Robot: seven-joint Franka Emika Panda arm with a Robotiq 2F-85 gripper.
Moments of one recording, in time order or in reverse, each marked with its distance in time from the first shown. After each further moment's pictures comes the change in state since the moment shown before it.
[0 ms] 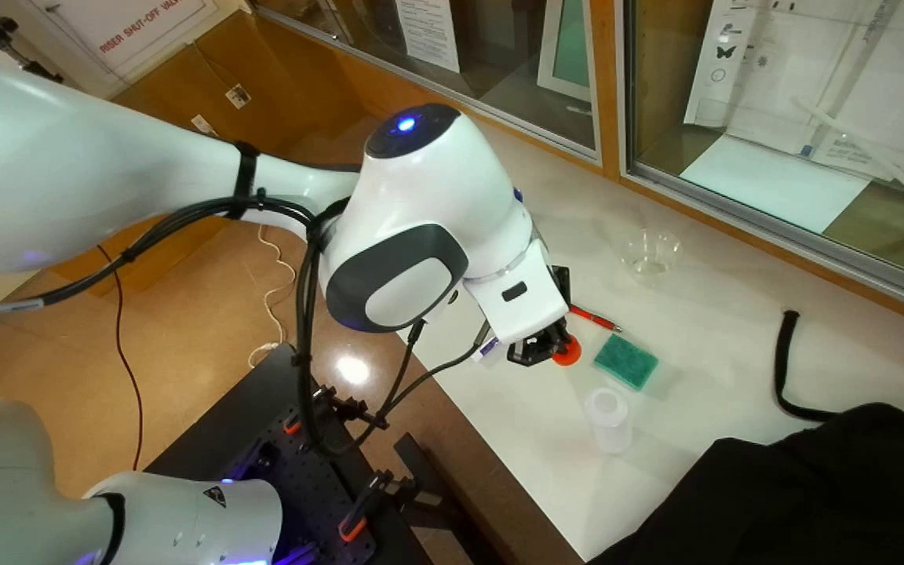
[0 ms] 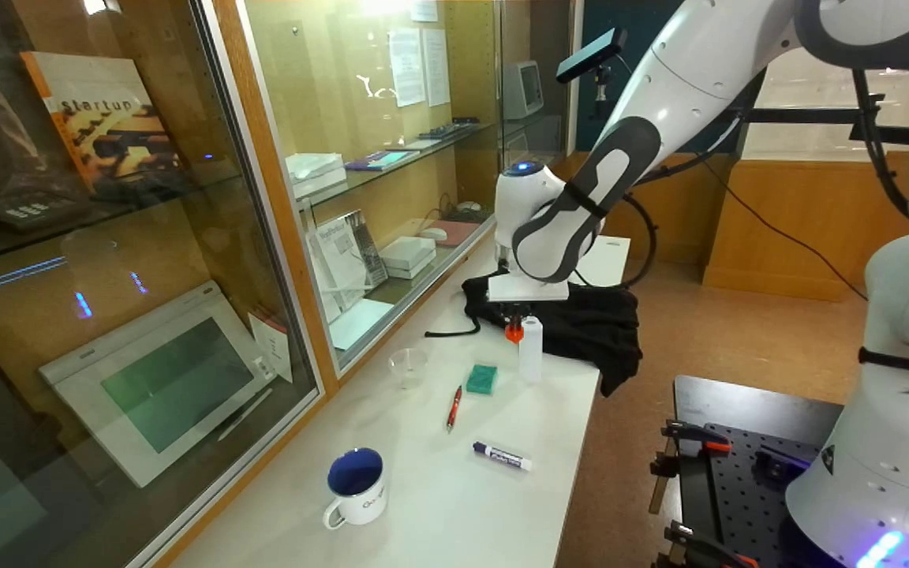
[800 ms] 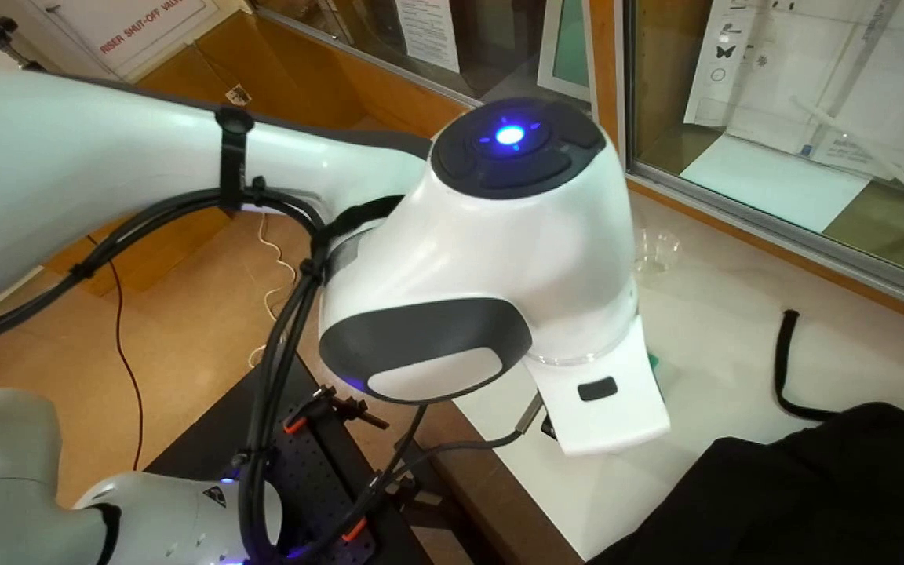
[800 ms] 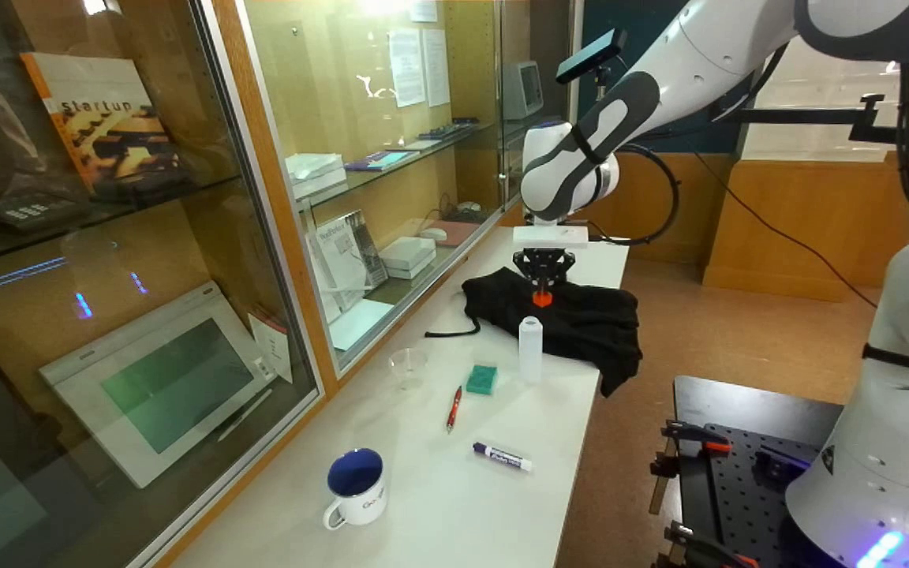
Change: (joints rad) arm -0.210 -0.033 0.012 0.130 0.141 -0.254 -0.178
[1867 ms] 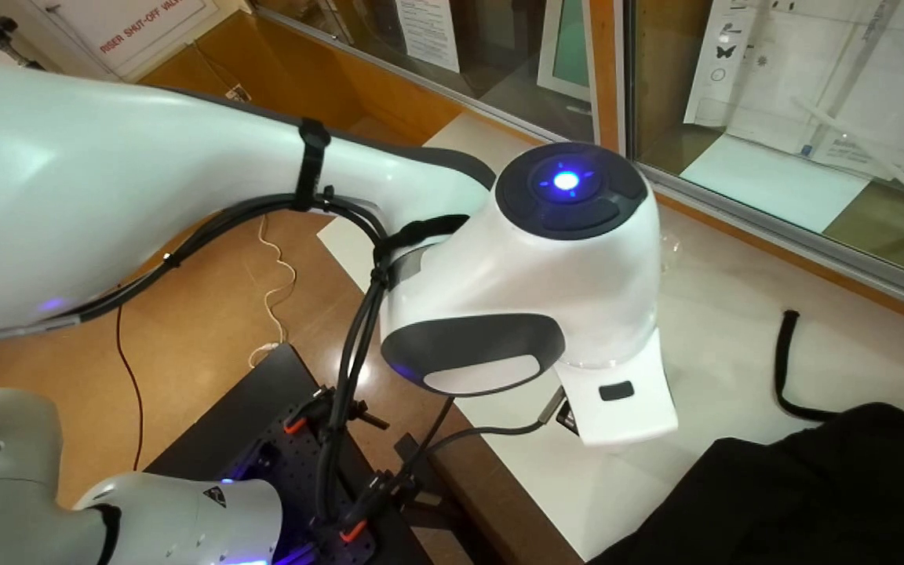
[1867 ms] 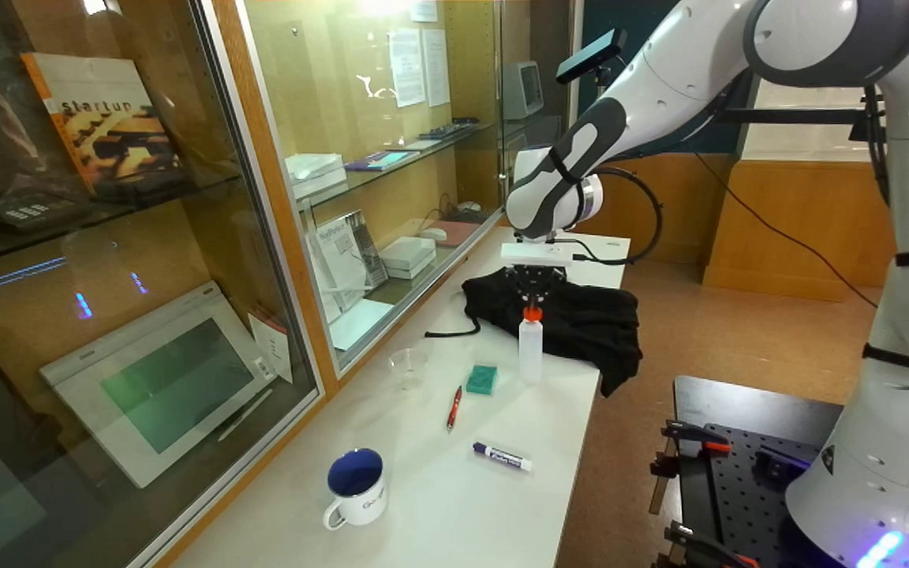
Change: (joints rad) arm -0.011 0.119 0.027 0.055 0.105 0.038 0.002
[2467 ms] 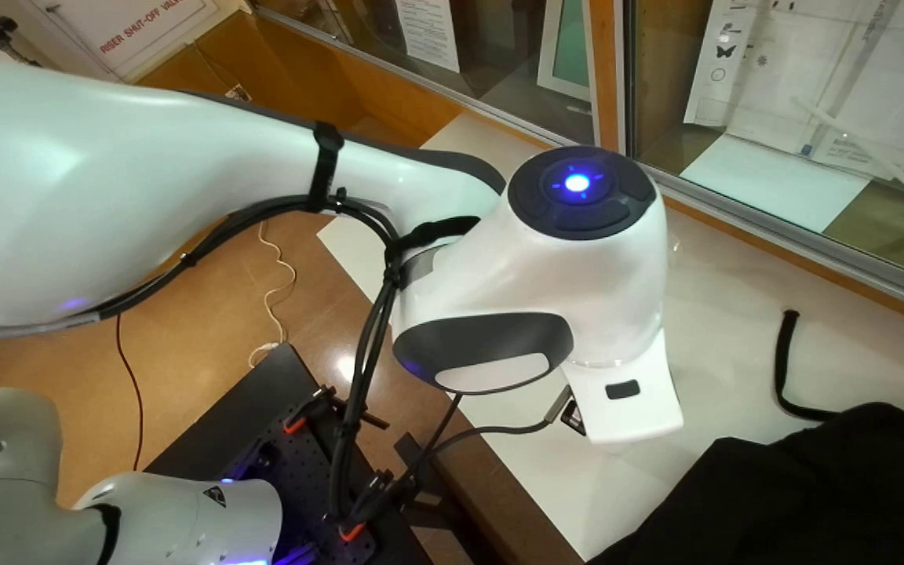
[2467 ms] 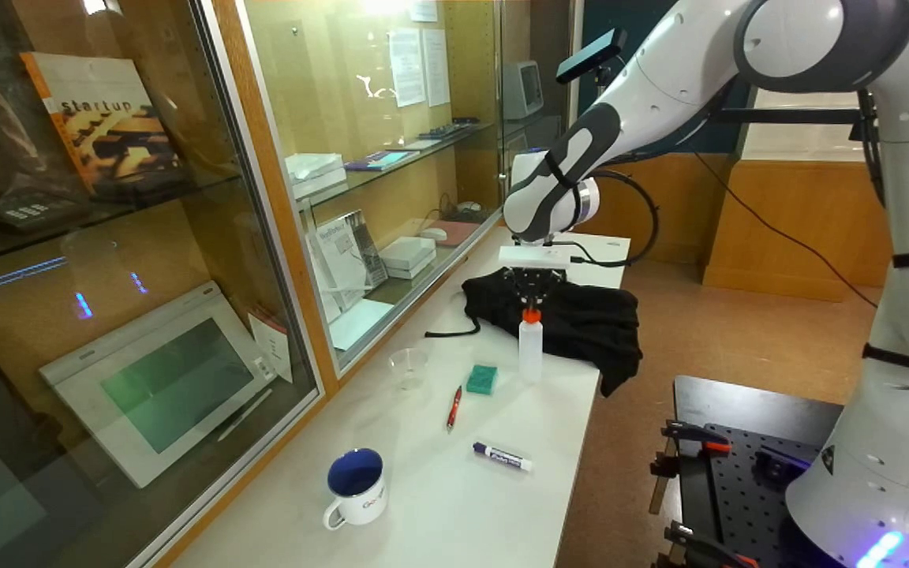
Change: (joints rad) arm 0.000 0.026 0.001 0.018 0.000 0.000 0.000
